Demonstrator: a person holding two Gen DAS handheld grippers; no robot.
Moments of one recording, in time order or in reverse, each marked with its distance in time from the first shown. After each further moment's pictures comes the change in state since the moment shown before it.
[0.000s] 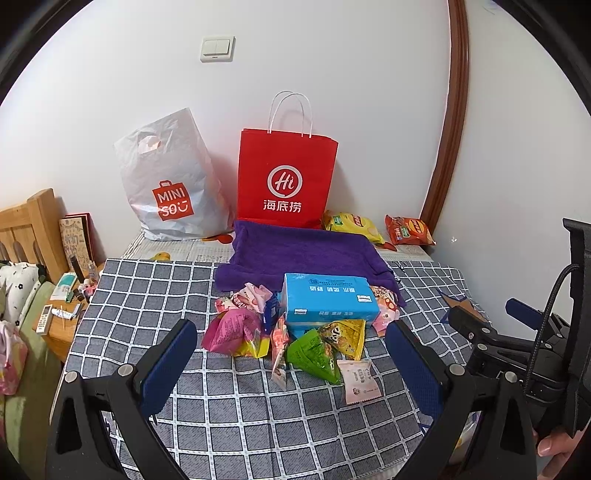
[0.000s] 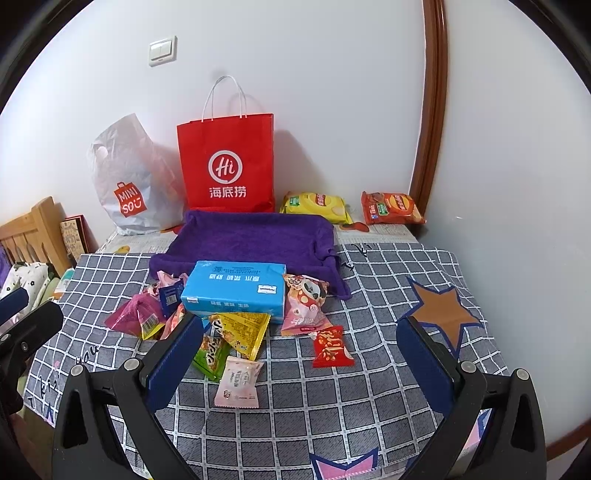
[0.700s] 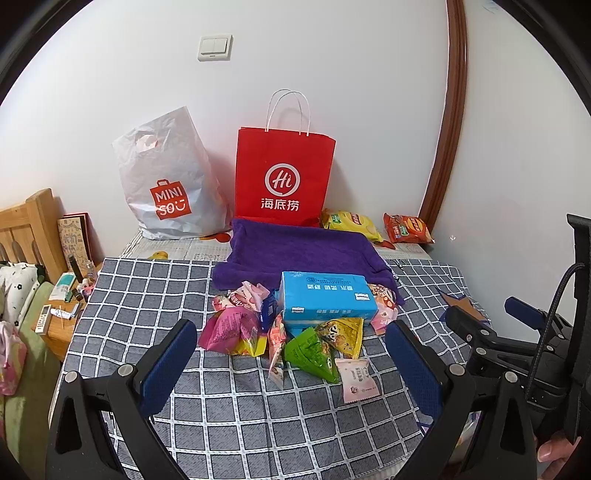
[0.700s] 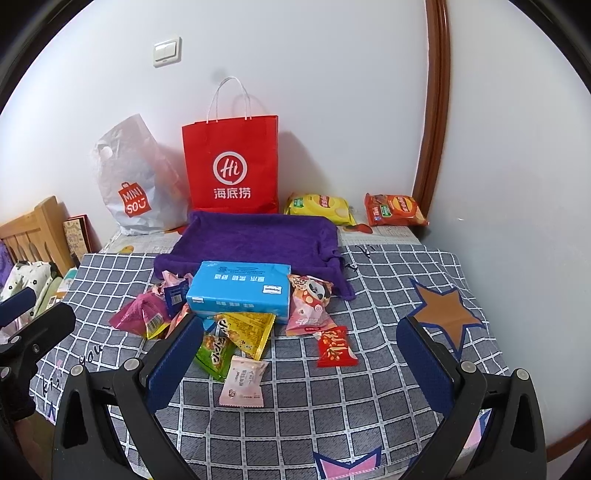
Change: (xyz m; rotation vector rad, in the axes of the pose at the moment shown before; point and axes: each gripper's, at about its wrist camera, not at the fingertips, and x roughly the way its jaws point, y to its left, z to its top) left arm 0.002 -0.002 -0.001 0.001 0.006 -0.002; right arm -0.003 0.006 0.000 -0.009 -0.006 0.008
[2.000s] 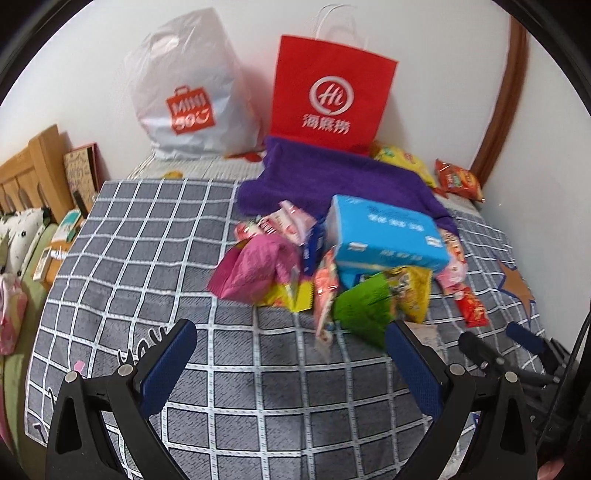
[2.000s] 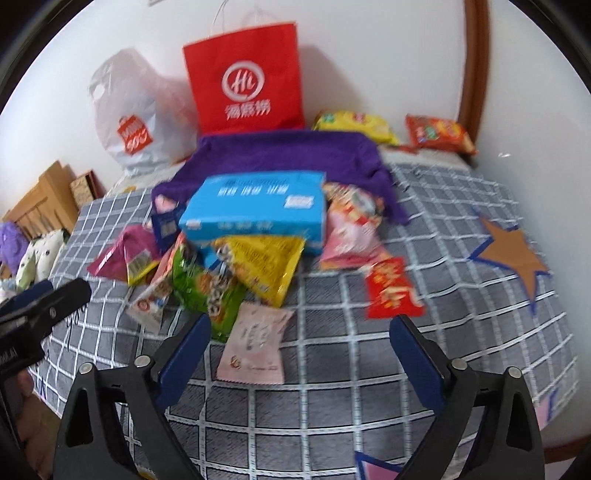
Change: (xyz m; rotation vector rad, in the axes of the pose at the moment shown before) left arm 0.104 0.040 -0.039 -0.095 0.254 0.102; right arm 0.110 0.020 -0.056 0.001 0.271 0.141
